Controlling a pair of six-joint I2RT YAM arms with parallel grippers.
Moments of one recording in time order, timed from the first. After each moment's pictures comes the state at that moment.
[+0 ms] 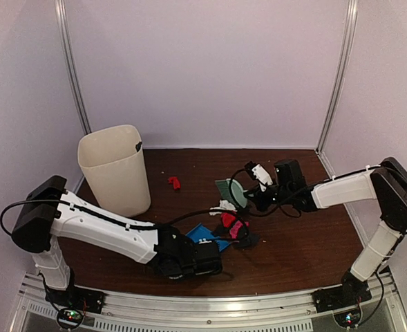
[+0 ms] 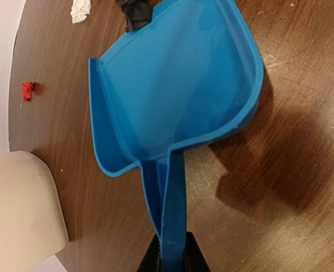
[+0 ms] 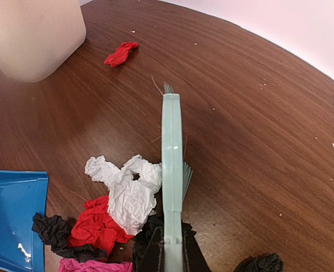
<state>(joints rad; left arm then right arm) -1.42 1.85 1.19 -0.79 -0.60 -0.21 0.55 1.66 0.82 0.26 -0.21 -0.07</state>
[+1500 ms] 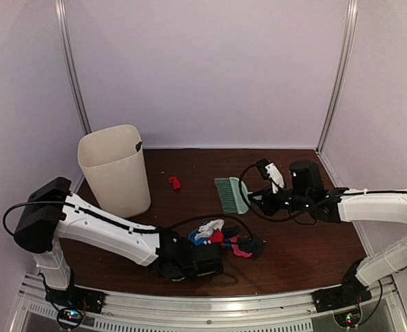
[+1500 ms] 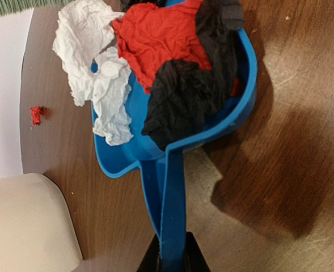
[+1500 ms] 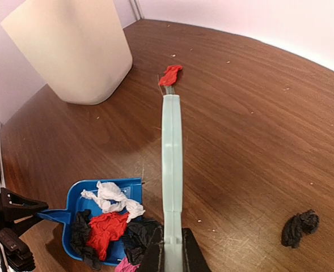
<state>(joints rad) -1.42 1.87 1.17 -0.67 -0.65 -0.09 0.66 1.33 0.69 0.16 -0.24 0.14</state>
